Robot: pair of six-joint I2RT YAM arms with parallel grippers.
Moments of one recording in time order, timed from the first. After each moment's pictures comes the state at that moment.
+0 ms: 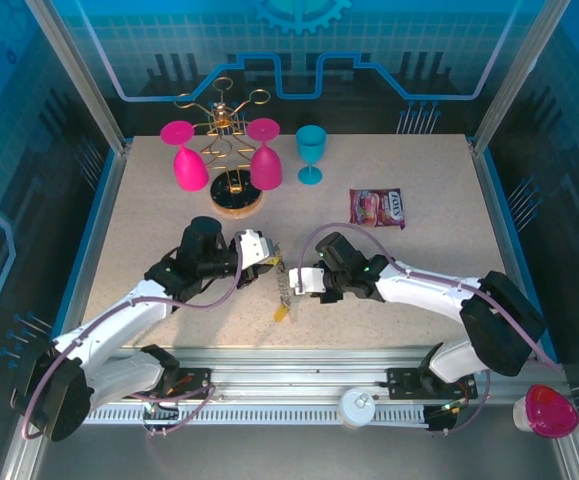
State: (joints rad) left arm -0.49 1.07 0.65 -0.08 0.57 0.50; right arm 0.78 1.45 0.78 -0.28 -0.13 -0.86
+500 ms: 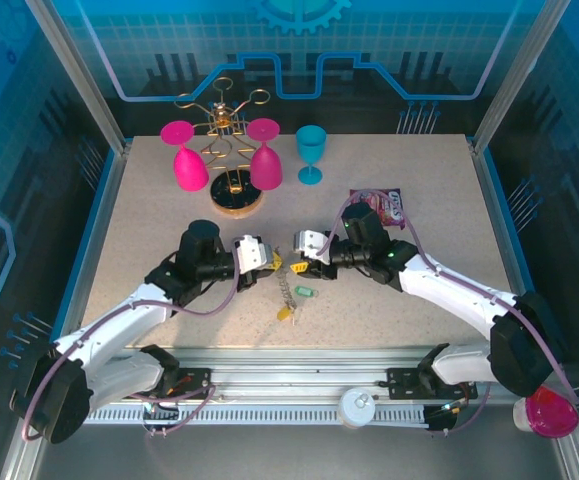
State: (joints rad) left arm -0.49 1.05 0.60 0.01 0.67 0.52; right arm 0.66 1.31 0.85 -0.11 -0.61 -0.64
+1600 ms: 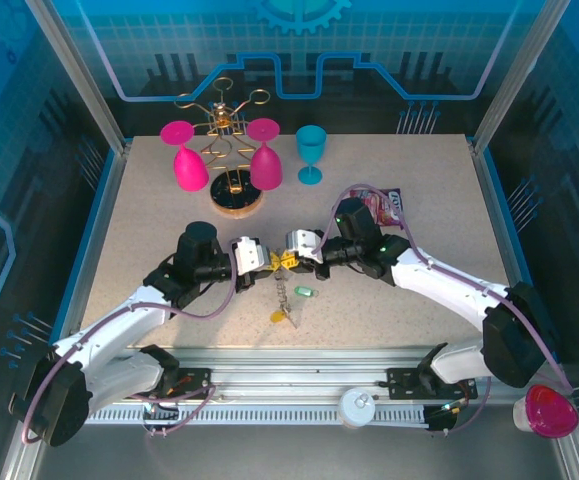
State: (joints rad) left arm -0.48 1.04 0.58 0.03 0.68 0.52; right arm 0.68 1.38 0.92 -0.14 -0.70 -0.66
